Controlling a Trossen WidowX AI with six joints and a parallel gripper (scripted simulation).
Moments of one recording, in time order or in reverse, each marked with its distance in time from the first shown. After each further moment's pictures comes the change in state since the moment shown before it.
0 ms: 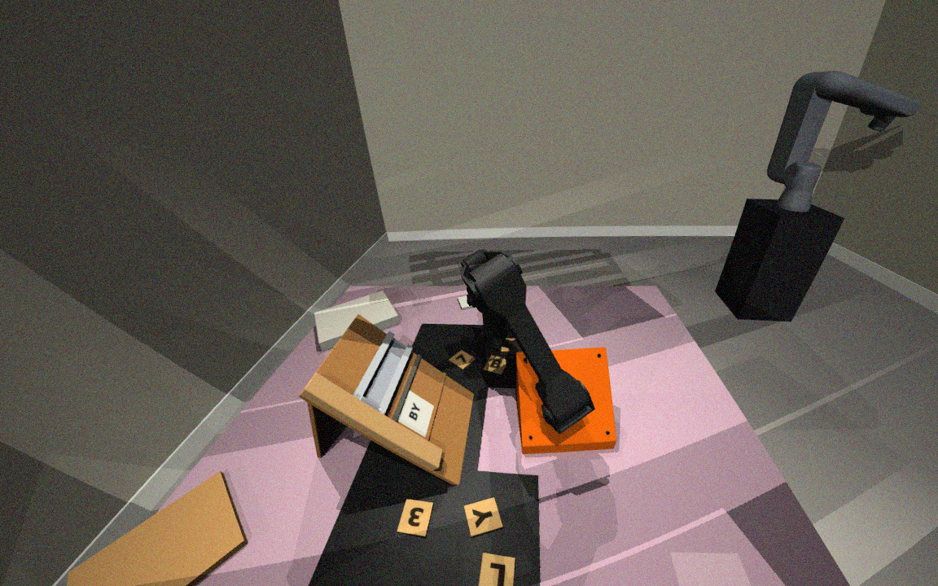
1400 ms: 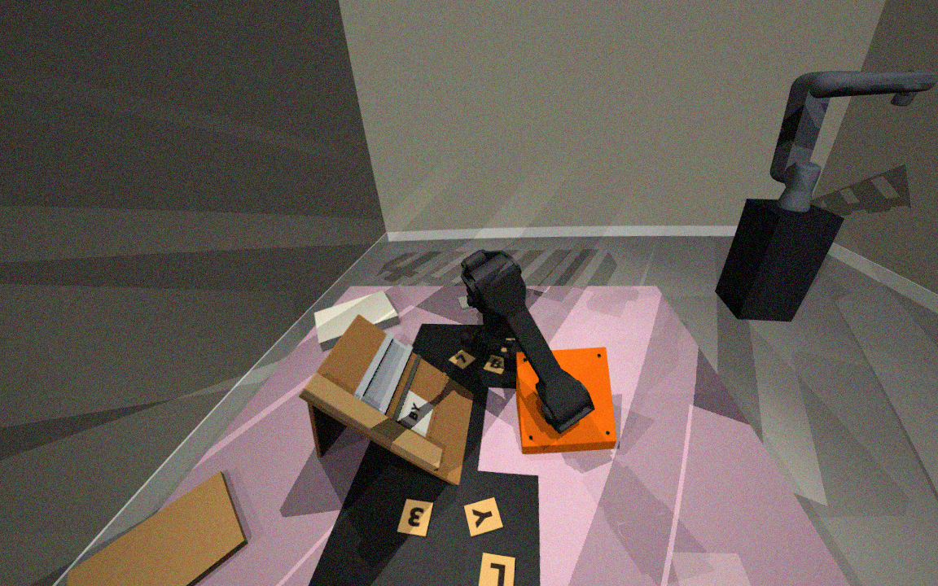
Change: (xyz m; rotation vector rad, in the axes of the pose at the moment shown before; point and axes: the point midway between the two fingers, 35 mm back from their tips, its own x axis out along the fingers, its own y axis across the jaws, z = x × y) arm 0.001 0.000 0.000 0.001 0.002 -0.002
